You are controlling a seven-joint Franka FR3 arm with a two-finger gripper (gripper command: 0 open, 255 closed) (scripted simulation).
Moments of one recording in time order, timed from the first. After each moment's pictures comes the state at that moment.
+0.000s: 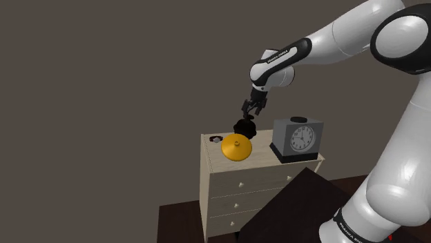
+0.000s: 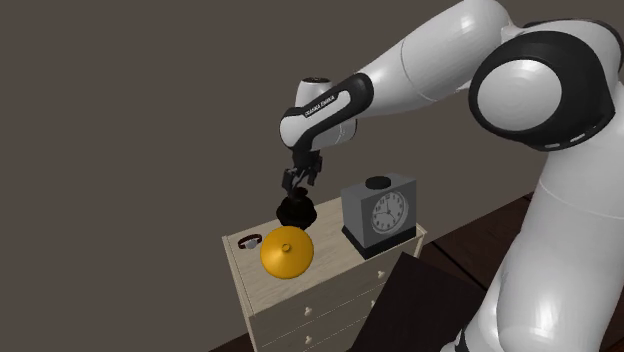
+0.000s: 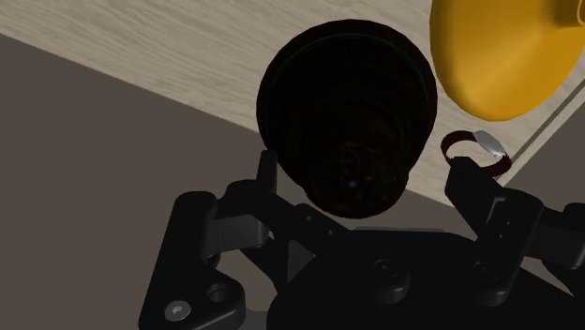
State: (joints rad) arm -0.02 0.13 -0.22 -2.14 0.18 2.35 -0.29
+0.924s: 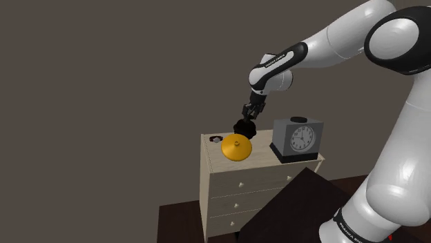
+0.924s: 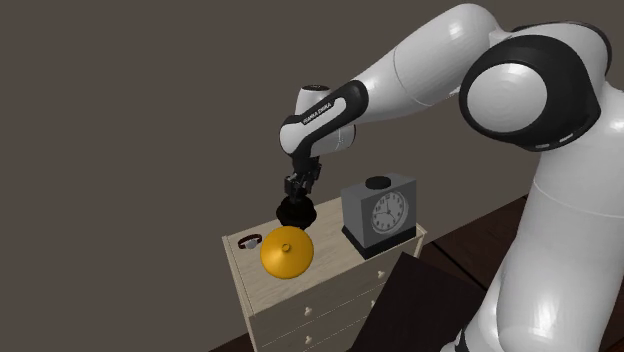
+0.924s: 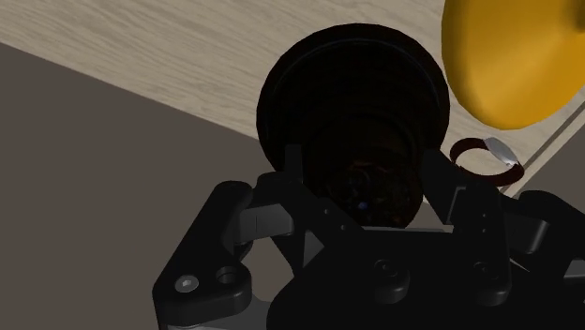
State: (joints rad) arm -0.02 0.16 -0.22 -2.15 0.20 2.39 -0.30
